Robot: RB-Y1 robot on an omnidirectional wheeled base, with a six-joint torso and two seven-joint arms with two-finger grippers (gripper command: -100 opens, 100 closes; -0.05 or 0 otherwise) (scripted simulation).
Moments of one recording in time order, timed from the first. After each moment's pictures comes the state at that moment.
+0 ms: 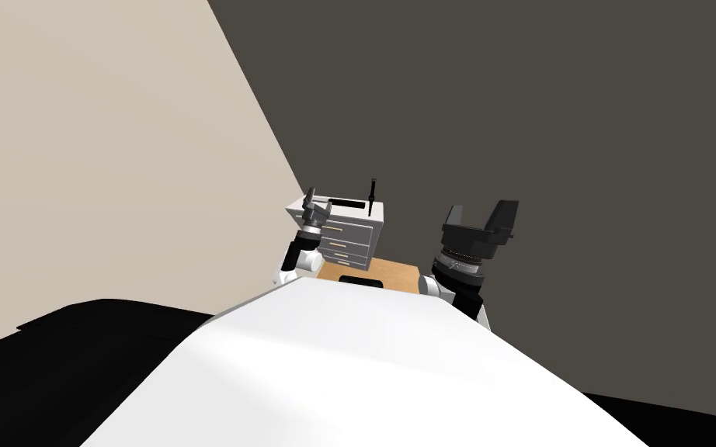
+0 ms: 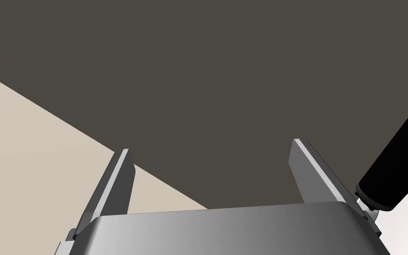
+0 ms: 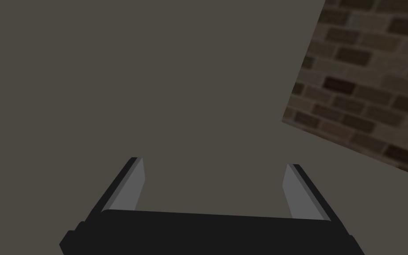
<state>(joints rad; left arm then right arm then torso) 0.32 0.16 -0.11 -2.33 0.07 -0.14 0.29 0.53 0.01 -0.02 -2.39 0.09 -0.63 -0.03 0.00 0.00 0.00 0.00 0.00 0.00</state>
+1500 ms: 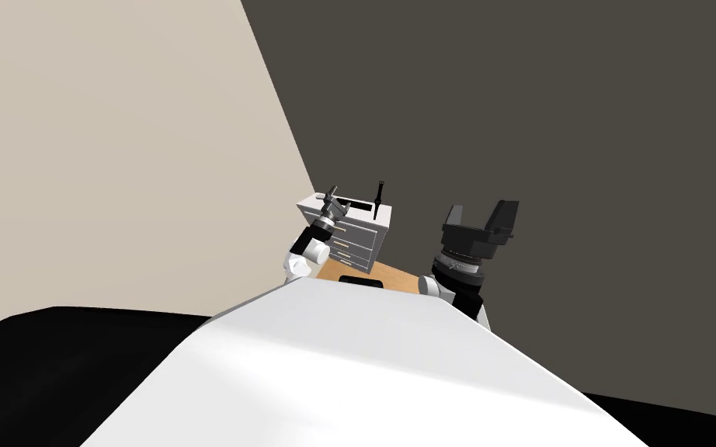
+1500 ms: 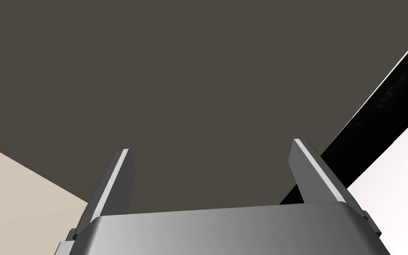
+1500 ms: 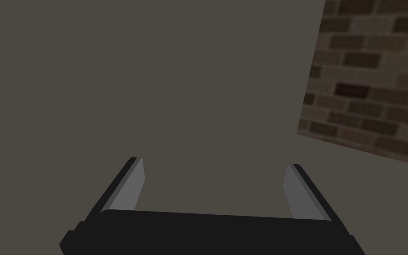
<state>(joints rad) 0.13 0.19 -0.22 -2.35 0.12 0.25 0.49 0.53 0.01 -0.02 -2.39 0.09 -0.63 -0.03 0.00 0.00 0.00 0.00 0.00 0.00</state>
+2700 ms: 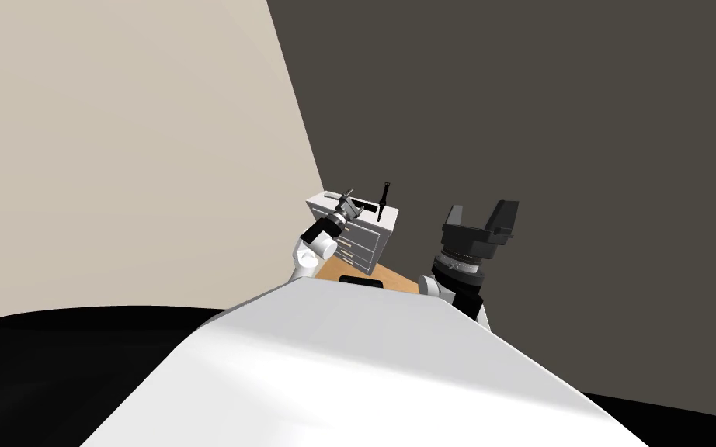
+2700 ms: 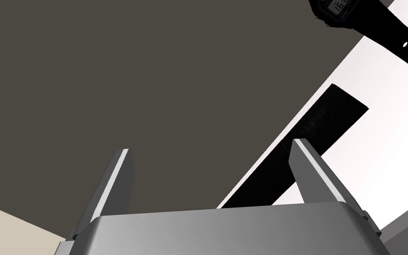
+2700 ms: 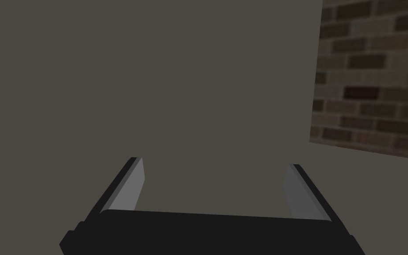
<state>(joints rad) -0.03 0.18 -0.31 -2.33 0.16 0.54 0.63 0.53 0.01 -0.02 -2.39 0.09 -0.63 -0.03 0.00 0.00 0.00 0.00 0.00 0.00</state>
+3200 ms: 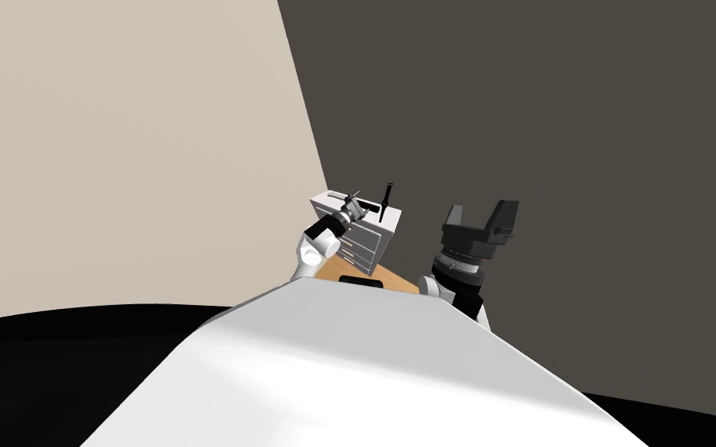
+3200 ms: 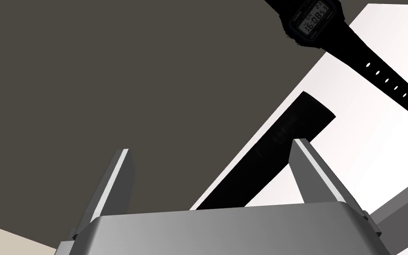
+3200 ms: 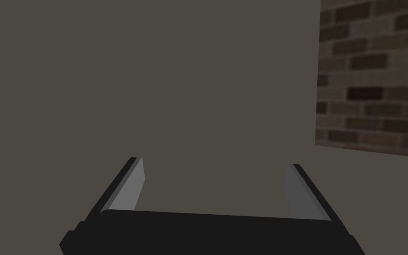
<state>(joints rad) -0.10 0.18 -0.34 -2.33 0.18 0.67 0.69 0.53 0.01 -0.02 -2.39 0.09 -0.63 -0.03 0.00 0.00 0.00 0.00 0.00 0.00</state>
